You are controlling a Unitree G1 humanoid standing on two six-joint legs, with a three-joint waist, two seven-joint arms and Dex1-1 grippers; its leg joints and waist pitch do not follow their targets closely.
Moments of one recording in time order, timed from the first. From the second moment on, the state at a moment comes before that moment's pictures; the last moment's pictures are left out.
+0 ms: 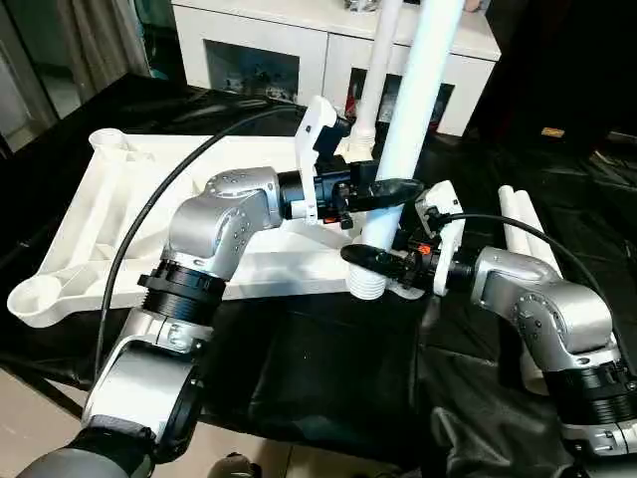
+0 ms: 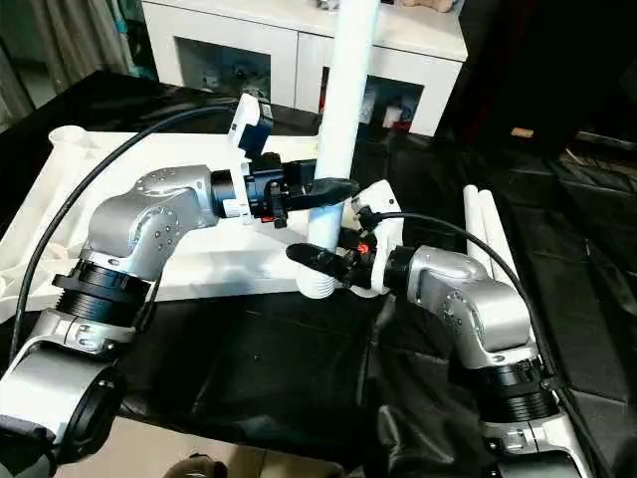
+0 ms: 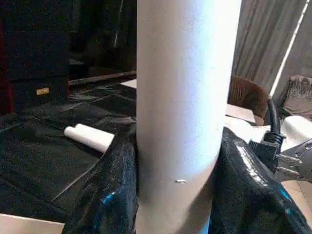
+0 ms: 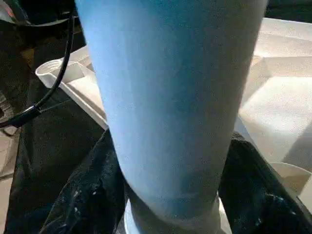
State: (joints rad) left arm -0.88 0.18 -0.10 0.38 -0.41 0.51 -1.04; right arm -0.47 -0.37 0.09 0.02 0.46 0.69 0.78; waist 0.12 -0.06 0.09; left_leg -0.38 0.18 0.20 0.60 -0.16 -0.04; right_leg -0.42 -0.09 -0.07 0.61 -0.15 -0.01
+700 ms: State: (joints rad) left arm -0.88 0.08 0.00 0.41 -0.43 0.36 -0.90; right arm -0.46 -0.32 0.01 0.05 0.46 0.62 0.68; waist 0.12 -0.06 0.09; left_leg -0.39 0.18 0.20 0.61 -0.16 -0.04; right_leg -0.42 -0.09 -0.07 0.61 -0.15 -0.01
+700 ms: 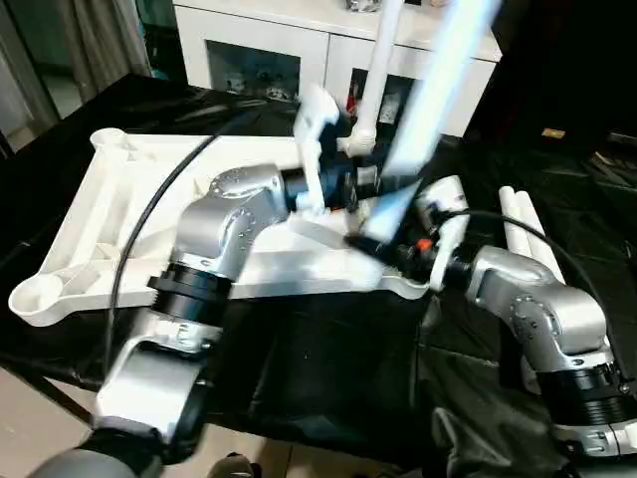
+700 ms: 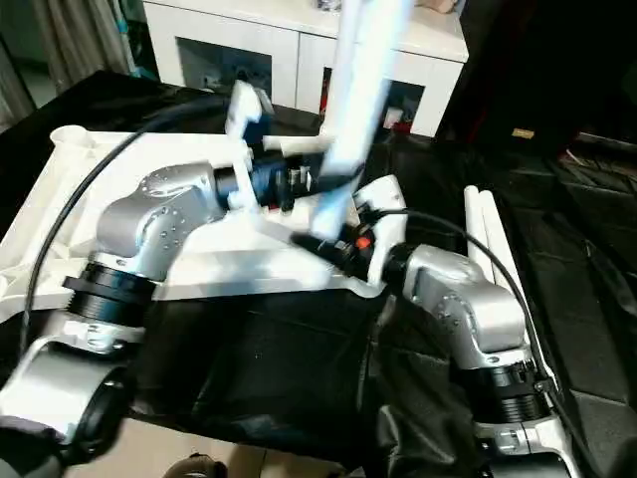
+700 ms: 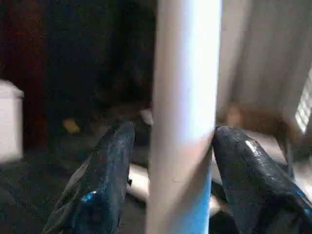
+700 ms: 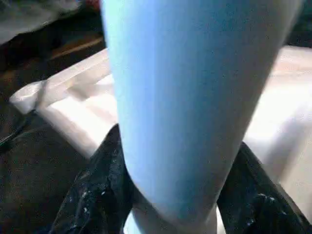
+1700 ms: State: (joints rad) left arm -0.80 0.23 -0.37 0.80 -0.02 0.14 -1.05; right arm -0.39 -0.38 -0.08 0.14 0.37 0.51 0.57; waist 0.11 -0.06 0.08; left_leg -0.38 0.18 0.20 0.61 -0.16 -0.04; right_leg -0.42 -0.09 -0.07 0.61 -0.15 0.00
